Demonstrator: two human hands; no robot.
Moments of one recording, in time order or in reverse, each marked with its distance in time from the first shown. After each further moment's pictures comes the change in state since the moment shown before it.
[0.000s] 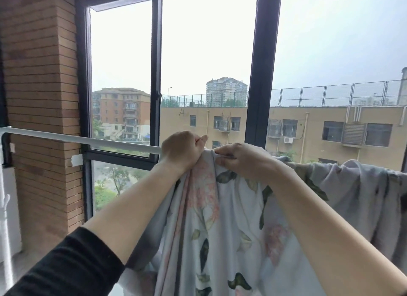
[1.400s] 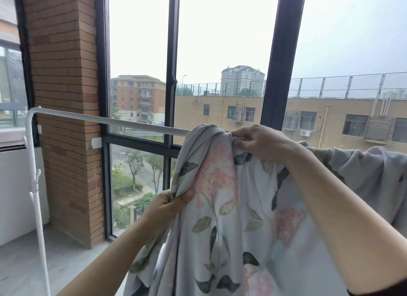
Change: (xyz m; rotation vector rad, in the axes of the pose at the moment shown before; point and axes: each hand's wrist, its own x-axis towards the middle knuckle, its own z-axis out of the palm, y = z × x) left_hand -0.164 -0.046 0.003 -1.025 -0.370 -0.664; right_hand 0.002 0.004 -0.001 0.064 -0.013 -0.003
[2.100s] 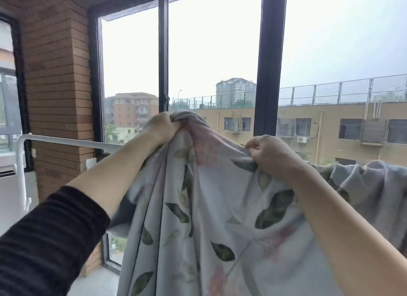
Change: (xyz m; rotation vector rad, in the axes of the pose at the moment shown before) left_hand 0.130 0.173 -0.013 0.913 0.299 0.278; right_hand -0.016 0.016 -0.014 0.137 0.195 0.195
